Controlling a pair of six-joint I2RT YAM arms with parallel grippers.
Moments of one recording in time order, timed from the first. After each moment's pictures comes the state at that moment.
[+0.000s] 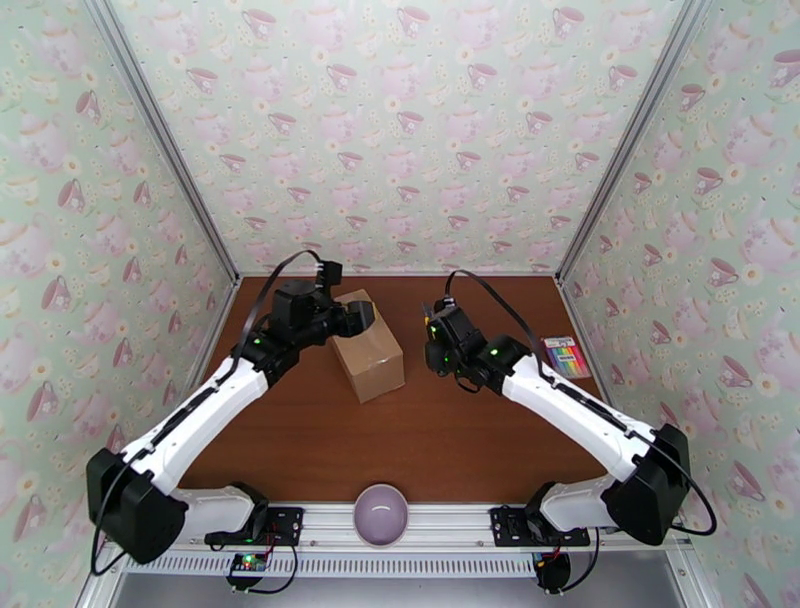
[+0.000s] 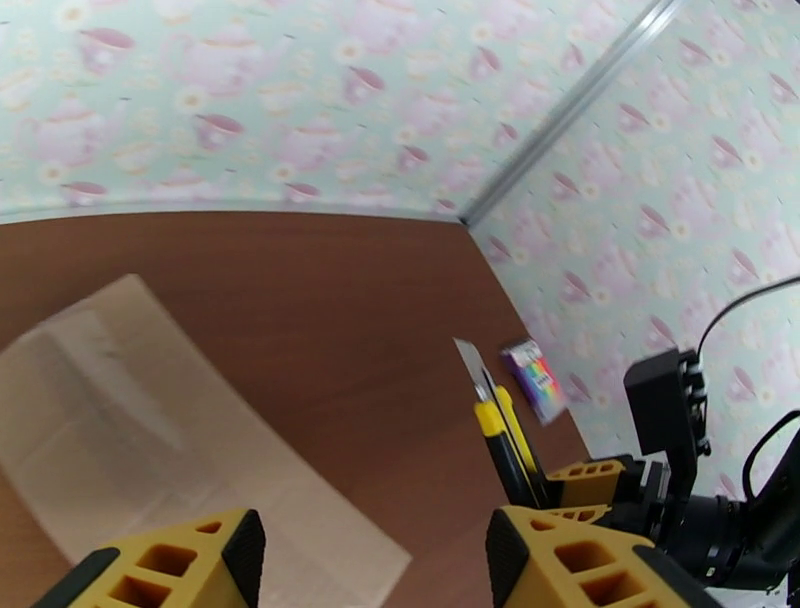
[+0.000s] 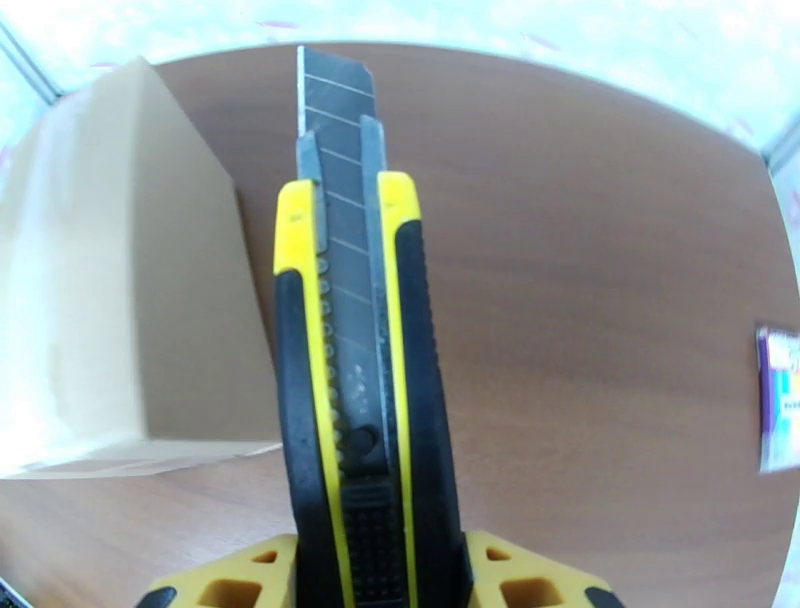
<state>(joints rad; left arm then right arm) -0.49 1.34 1.20 -0.24 0.26 -0.44 0.74 1.39 1.29 -0.77 0.31 0.40</state>
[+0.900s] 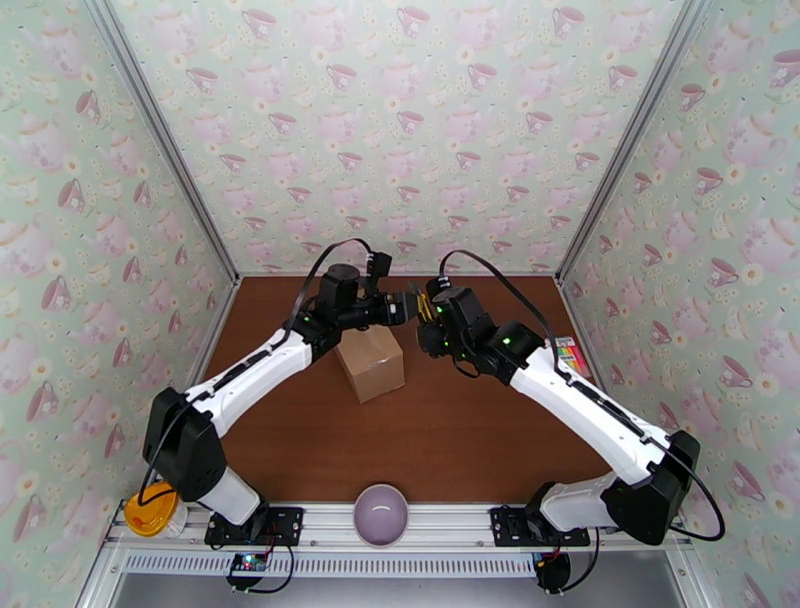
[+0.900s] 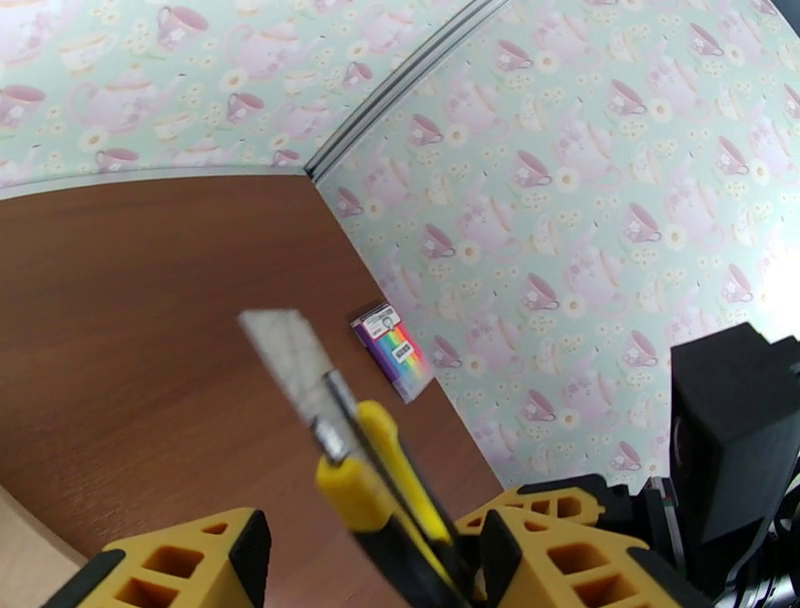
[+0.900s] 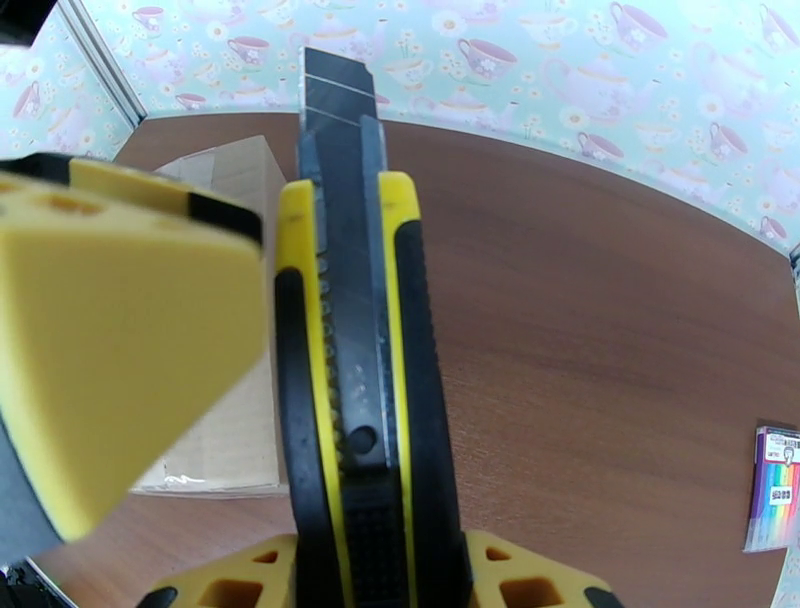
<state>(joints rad) -0.59 1.62 1.38 -0.07 0.47 -0.57 0.74 1.39 1.42 -0.77 0.23 0.32</state>
